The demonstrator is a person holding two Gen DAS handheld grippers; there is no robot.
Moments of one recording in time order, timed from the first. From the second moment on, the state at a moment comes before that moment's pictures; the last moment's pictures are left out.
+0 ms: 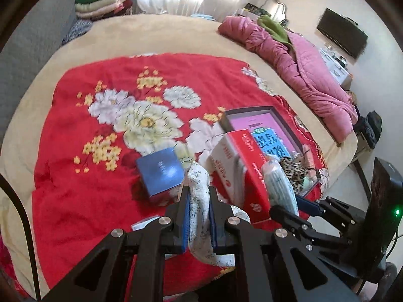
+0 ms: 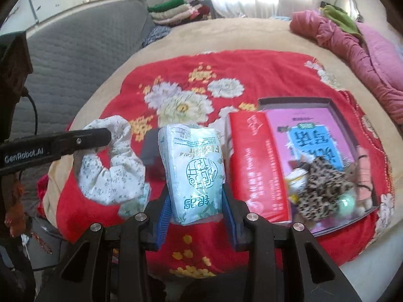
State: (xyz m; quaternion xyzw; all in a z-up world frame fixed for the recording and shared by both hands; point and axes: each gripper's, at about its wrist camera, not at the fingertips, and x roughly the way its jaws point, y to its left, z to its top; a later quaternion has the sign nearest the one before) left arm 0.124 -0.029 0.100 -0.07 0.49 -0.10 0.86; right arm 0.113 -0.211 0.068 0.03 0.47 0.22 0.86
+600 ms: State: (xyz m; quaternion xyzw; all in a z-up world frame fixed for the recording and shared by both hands) left arm 0.136 -0.132 0.139 -0.01 0.47 -0.15 0.87; right arm 0.116 -0.348 0.103 0.09 0.42 0.11 0.90
